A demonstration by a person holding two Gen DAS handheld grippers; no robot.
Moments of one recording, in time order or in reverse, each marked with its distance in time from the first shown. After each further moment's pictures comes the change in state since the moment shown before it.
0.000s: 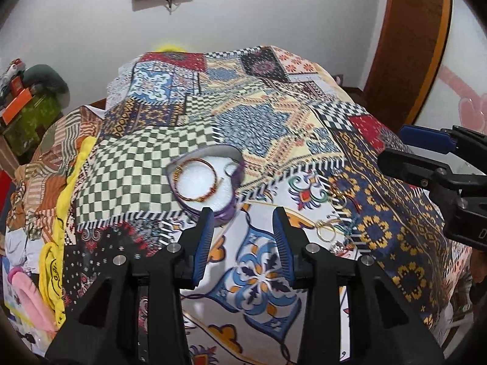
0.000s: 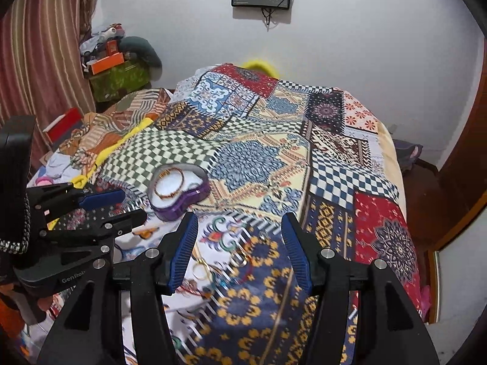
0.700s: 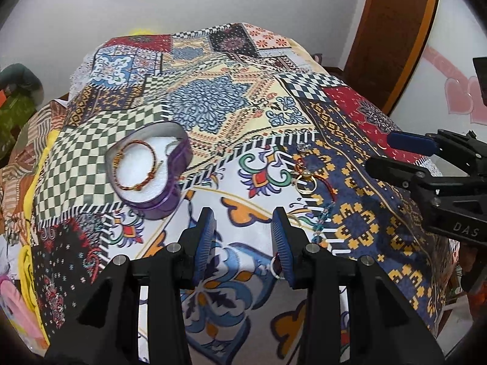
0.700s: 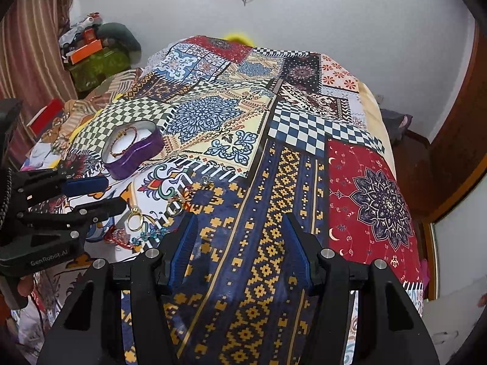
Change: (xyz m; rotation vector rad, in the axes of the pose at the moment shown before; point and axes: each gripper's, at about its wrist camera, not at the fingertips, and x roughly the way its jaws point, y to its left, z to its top) left arm 0.043 -0.037 -0.005 0.046 0.089 -0.096; right arm 0.021 -0.052 -0.040 0.058 0.095 -0.026
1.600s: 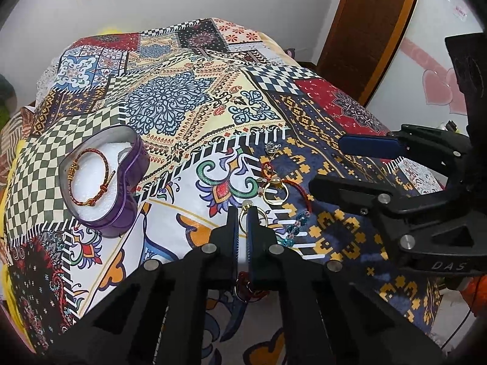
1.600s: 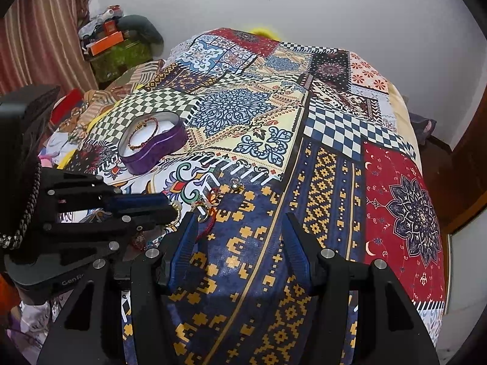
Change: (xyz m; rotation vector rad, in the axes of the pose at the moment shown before) left arm 0.022 -0.011 0.005 0.050 0.005 -0.127; right arm 0.020 0.011 0.005 -0.049 0.026 0.109
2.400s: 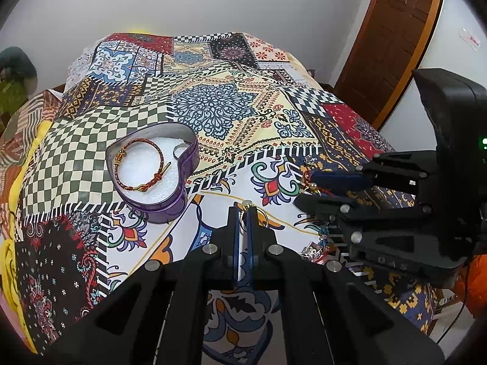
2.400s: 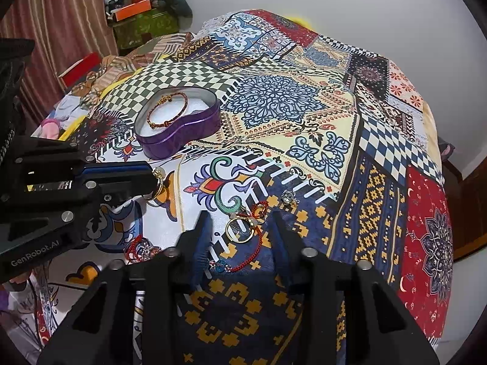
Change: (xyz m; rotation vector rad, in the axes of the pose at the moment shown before) left arm -0.030 0.036 -0.012 -0.110 -0.075 0.039; right arm 0.035 0.033 0.013 -0.153 0.091 0.049
